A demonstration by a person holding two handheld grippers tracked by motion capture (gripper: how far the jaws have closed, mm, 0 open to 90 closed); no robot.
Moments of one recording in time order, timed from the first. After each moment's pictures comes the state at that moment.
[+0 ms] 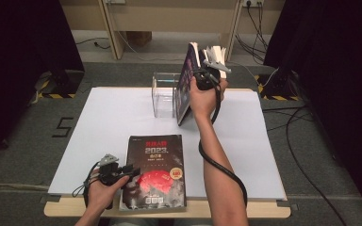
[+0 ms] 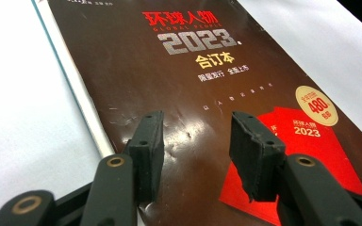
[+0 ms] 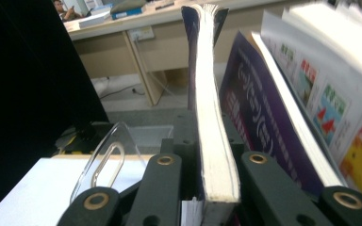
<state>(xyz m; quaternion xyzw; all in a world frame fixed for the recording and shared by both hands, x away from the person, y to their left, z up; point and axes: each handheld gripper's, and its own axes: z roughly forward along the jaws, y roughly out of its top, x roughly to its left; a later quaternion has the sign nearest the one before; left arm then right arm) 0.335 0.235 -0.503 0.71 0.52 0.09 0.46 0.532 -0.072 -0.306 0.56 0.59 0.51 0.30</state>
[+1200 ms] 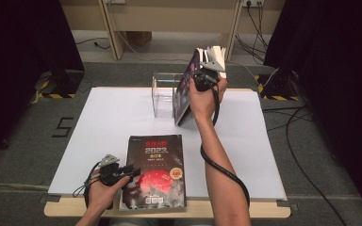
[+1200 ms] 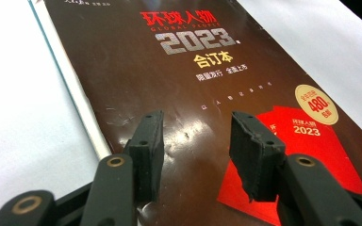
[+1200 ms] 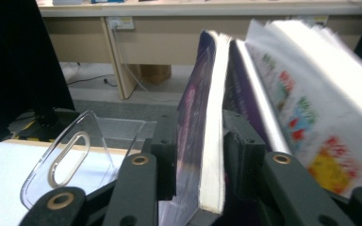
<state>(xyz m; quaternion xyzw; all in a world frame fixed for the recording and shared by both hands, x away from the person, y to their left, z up) 0.334 0.233 -0.504 0.71 0.52 0.10 0.46 0.531 -0.070 -0.308 0.54 0.61 0.45 0.36</state>
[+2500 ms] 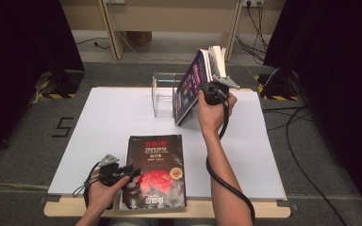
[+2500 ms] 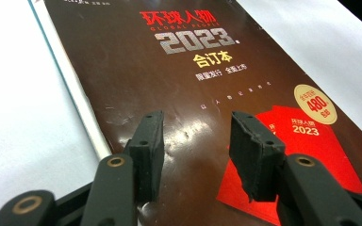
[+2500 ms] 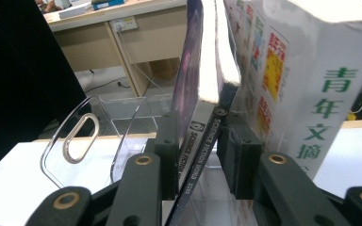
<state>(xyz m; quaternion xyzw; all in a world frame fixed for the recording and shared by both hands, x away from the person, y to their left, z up) 0.334 0.234 -0.504 0.71 0.52 0.10 0.46 0.501 -0.097 -0.334 0.58 0.58 0.48 0.30</state>
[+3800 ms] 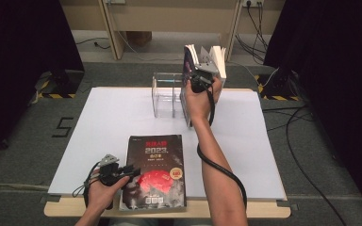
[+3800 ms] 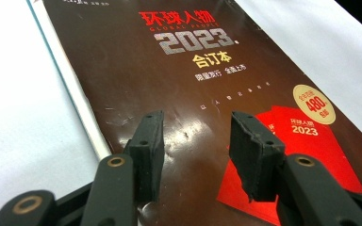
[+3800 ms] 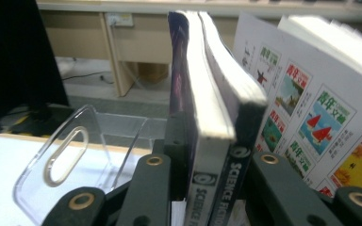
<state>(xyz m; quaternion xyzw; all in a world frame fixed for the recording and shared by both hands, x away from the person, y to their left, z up) 0.334 0.235 -0.504 0.71 0.52 0.09 0.47 0.536 -0.056 -0.318 0.53 0.62 0.44 0.38</state>
